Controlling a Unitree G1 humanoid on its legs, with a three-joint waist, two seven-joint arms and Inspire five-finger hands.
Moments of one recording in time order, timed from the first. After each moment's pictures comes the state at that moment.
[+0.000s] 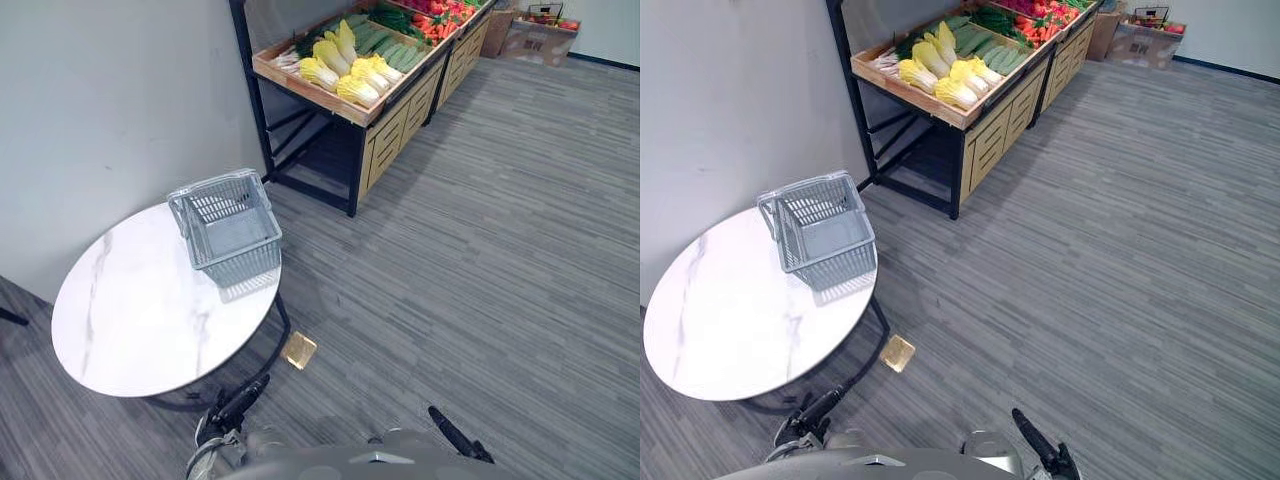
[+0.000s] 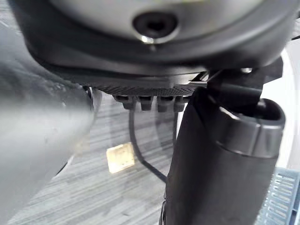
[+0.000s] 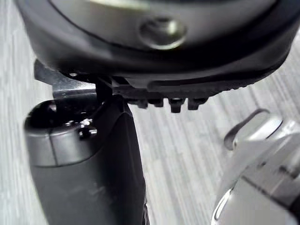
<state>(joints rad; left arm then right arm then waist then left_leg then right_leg) 0.11 -0.01 0.36 1.05 -0.39 -0.17 -0.06 0.16 -0.01 -0.54 1.11 0.32 -0.09 0.01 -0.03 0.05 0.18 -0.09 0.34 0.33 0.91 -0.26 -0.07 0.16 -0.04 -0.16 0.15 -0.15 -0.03</state>
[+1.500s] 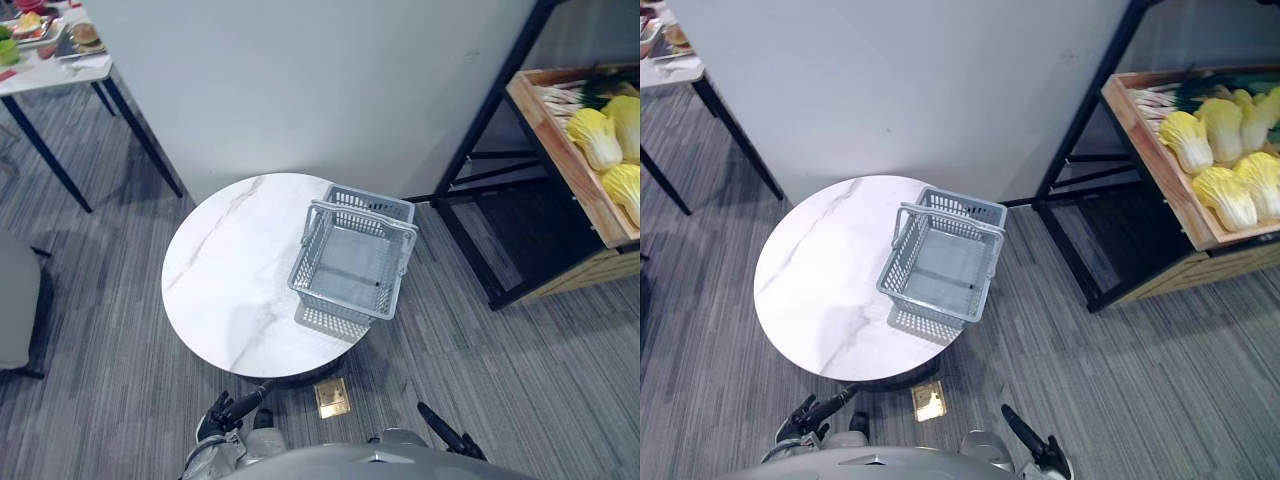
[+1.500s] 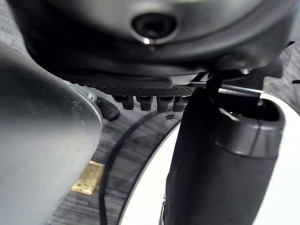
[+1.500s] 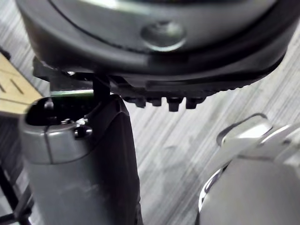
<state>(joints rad) 0.08 0.04 0.28 1.11 -0.34 -0.13 -0.02 0.13 -0.01 -0.48 1.10 0.28 -0.08 -0.01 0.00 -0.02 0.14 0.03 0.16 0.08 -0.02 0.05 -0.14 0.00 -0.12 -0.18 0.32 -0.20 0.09</state>
